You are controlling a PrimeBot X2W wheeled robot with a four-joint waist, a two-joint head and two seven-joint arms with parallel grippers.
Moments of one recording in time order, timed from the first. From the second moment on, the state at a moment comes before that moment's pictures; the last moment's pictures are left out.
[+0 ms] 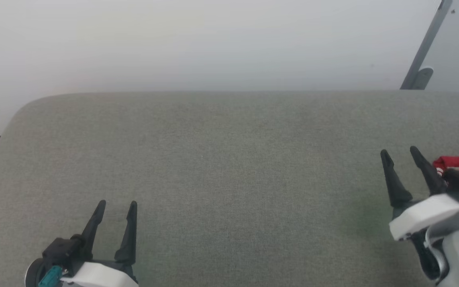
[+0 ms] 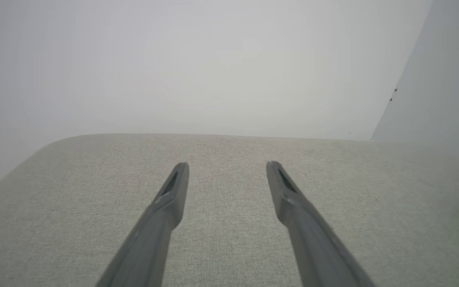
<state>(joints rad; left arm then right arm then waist) 0.02 0.16 -0.01 0.17 -0.26 -0.13 -0.26 -0.30 -0.33 0.16 0.46 0.46 0.13 -0.26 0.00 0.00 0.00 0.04</state>
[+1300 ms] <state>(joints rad) 0.18 0.16 0.03 0.02 -0.29 -0.13 -0.26 0.07 -0.19 -0.09 0.07 0.35 0.13 -0.21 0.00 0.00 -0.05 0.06</state>
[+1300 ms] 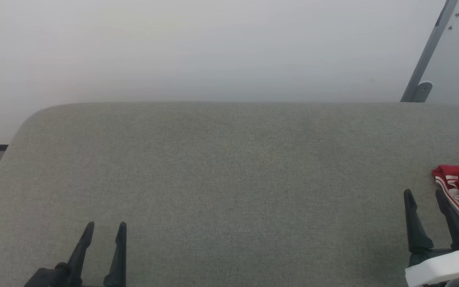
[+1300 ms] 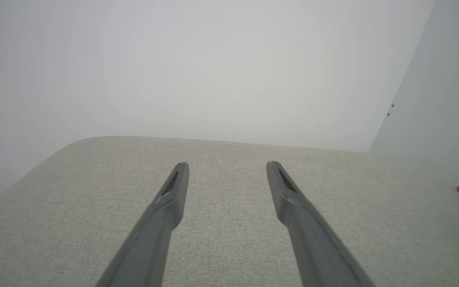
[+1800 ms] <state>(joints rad) 0.18 0.14 0.04 0.04 -0.30 -0.13 -0.26 0.08 -0.17 -0.08 0.07 0.35 0.13 -0.20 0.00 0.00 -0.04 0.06</state>
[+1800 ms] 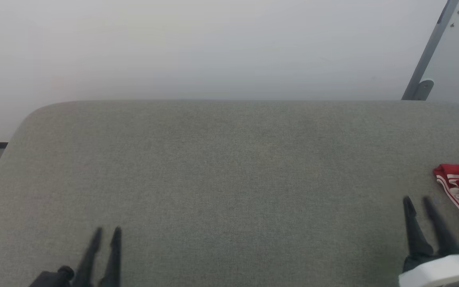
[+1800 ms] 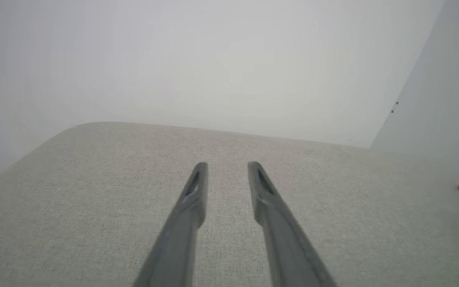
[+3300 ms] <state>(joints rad) 0.07 0.11 0.05 0.15 -0.92 -0.13 -0.11 0.02 -0.11 -0.09 0.17 0.92 0.13 -0.05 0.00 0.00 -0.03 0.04</state>
